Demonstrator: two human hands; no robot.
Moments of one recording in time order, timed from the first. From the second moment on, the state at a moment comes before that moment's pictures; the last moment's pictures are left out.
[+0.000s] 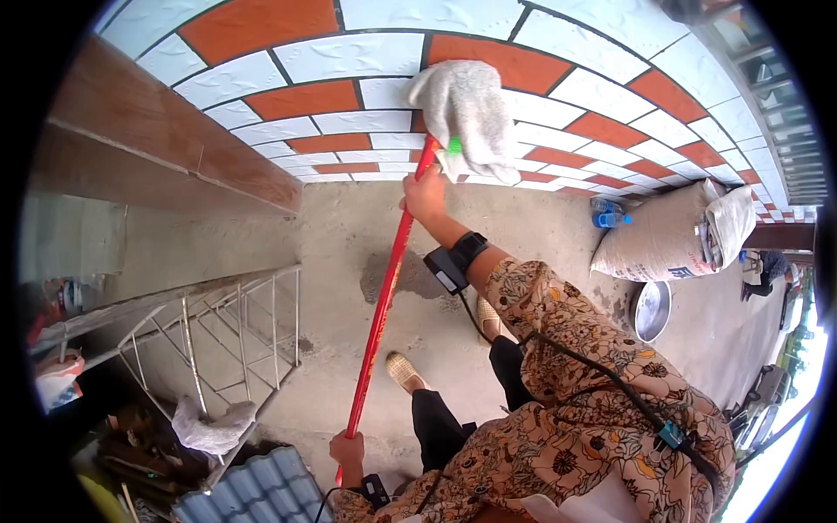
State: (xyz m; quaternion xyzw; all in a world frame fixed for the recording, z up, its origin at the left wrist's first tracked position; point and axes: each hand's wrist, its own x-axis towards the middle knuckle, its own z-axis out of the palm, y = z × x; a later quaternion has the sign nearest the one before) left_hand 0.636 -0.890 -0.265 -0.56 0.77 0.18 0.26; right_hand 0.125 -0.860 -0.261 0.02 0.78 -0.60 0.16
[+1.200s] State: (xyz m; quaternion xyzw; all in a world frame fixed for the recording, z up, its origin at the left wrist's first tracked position) left_hand 0.657 -0.836 -0.403 -0.66 0.69 0.17 0.25; right_hand 0.162 -0.969 -0.357 -0.09 0.80 -0.54 0.23
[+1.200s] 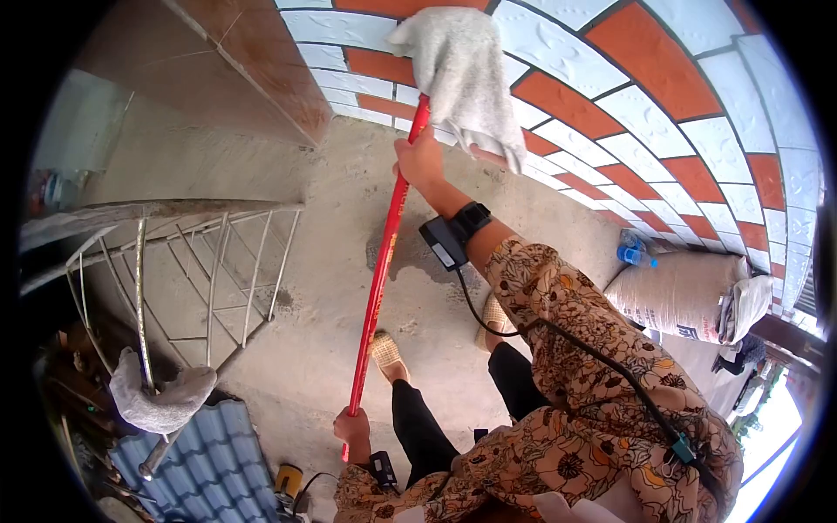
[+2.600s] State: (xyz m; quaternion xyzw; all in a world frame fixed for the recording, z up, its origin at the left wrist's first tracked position) left_hand 0.576 -0.798 -0.216 -0.61 0.54 0.58 0.06; right_hand 0.008 -0.771 -0.152 -0.33 0.77 -0.48 0.27
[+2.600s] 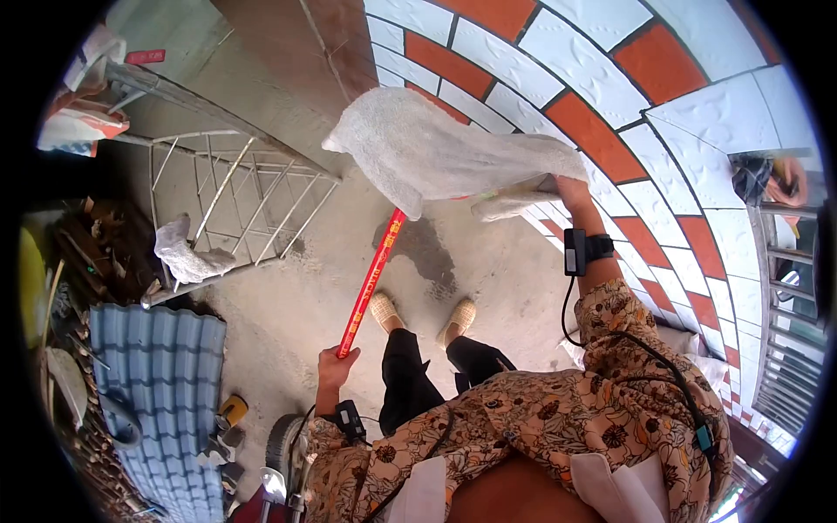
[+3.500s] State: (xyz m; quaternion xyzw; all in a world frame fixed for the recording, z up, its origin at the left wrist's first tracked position) left_hand 0.601 -0.730 -0.293 -0.79 0.46 0.30 0.27; right_hand 0.015 -1.126 -0.294 -0.81 0.53 -0.01 -0.25
